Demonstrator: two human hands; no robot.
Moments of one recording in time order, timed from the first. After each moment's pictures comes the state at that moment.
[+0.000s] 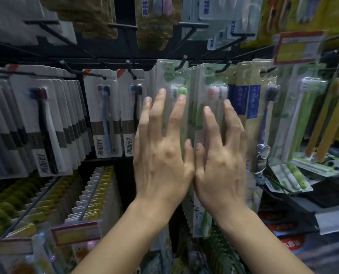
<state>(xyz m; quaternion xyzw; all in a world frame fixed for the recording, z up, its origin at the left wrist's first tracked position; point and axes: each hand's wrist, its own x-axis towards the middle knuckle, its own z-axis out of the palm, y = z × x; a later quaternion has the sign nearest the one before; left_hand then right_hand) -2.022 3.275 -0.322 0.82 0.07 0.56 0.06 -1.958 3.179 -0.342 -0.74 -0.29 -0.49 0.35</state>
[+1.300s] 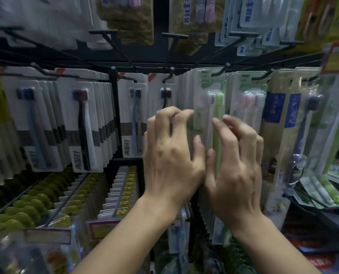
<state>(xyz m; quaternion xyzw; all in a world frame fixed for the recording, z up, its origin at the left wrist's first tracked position) -2.041 3.312 -0.315 0.78 0.07 0.62 0.11 -1.977 3.207 -0.340 -0.65 -0.36 -0.55 0.37</state>
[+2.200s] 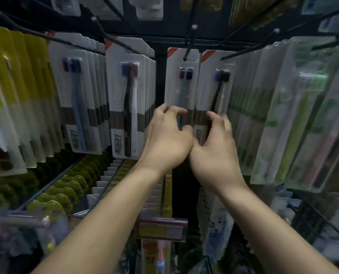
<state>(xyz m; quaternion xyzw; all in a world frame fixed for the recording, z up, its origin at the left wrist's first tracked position) -2.056 3.433 -0.306 0.82 0.22 0.40 0.34 -1.994 3.339 -0.329 -0.77 -0.35 -0.13 0.51</state>
